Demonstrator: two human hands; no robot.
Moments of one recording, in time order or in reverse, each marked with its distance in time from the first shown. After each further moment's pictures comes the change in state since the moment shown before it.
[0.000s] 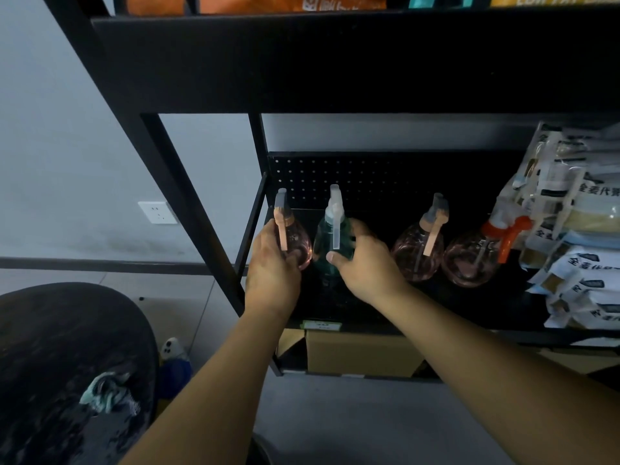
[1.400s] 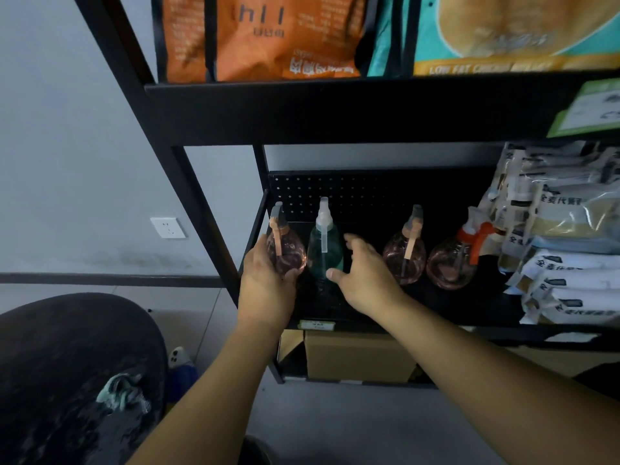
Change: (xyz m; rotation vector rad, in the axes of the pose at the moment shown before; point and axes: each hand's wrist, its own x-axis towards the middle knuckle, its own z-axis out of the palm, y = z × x) left_hand -0.044 0.029 -0.036 0.033 0.004 0.018; right_hand -0.033 -0.016 -0.026 -0.041 -0.064 0.055
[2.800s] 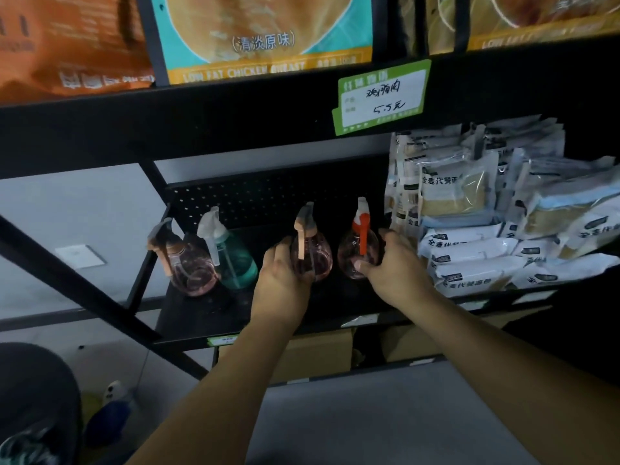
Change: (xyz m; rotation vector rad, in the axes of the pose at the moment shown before) left_hand -0.032 0.091 0.139 0.141 -0.303 0.175; right_hand -0.027 0.139 -0.141 -0.045 0.213 0.232
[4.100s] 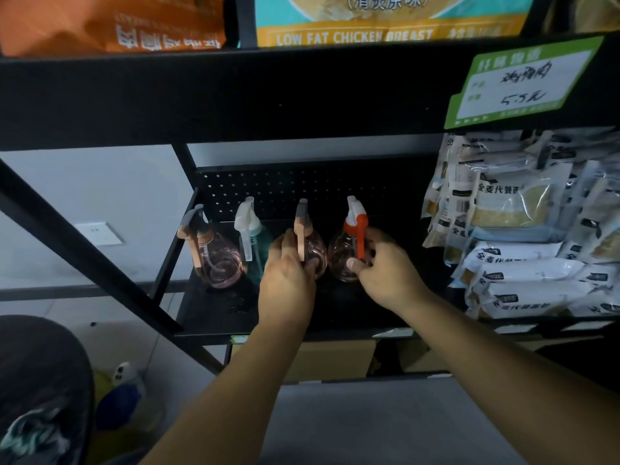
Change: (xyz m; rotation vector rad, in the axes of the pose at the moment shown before) left_hand 0.023 -0.040 -0.008 0.020 0.168 -0.030; right_hand 0.034 -0.027 0.071 0.147 -0.098 -0.186
